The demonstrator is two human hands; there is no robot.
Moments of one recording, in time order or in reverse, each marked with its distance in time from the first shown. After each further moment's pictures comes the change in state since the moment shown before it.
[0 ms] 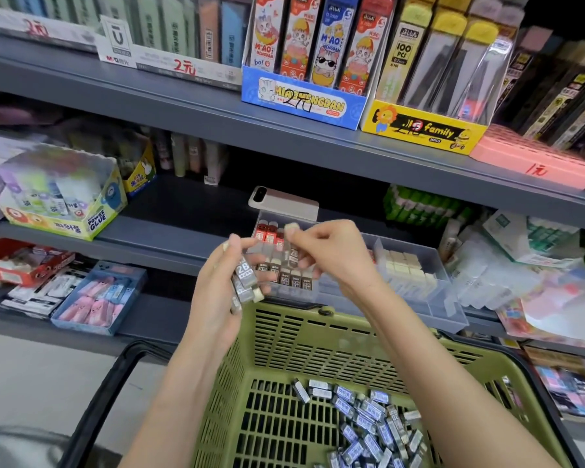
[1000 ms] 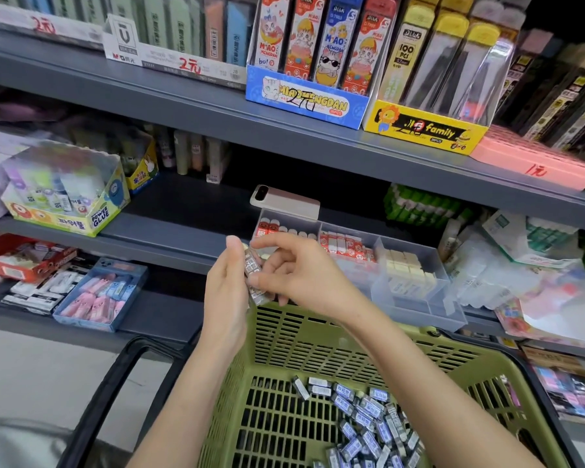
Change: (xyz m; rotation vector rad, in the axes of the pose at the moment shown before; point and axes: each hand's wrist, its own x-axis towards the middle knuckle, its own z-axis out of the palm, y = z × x) left_hand -0.009 -0.011 0.006 0.181 0.051 0.137; right_hand -0.034 -0.016 0.019 0.051 -0.368 -0.143
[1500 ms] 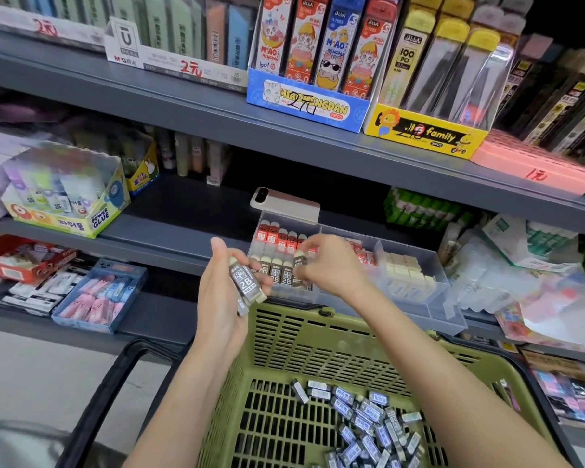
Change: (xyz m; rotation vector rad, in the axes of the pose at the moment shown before) left_hand 0.005 0.003 -0.002 -0.307 0.036 -0.146; right_hand 0.031 0.040 -0.029 -0.564 0.259 0.286
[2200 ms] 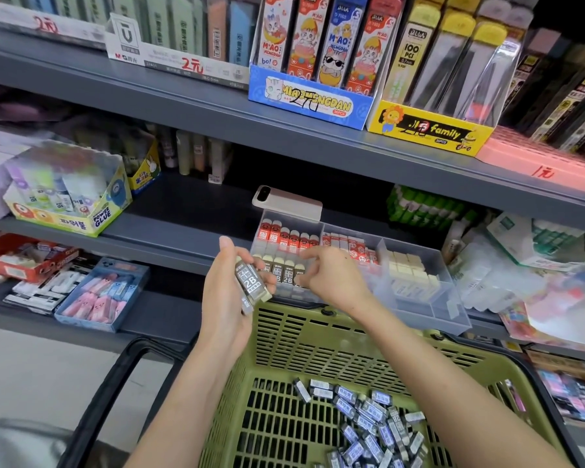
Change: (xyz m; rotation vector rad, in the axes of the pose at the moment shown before) left_hand 0.000 -0.001 0.001 0.005 0.004 -0.035; right_hand -0.008 0.009 0.013 -0.065 -0.012 -0.115
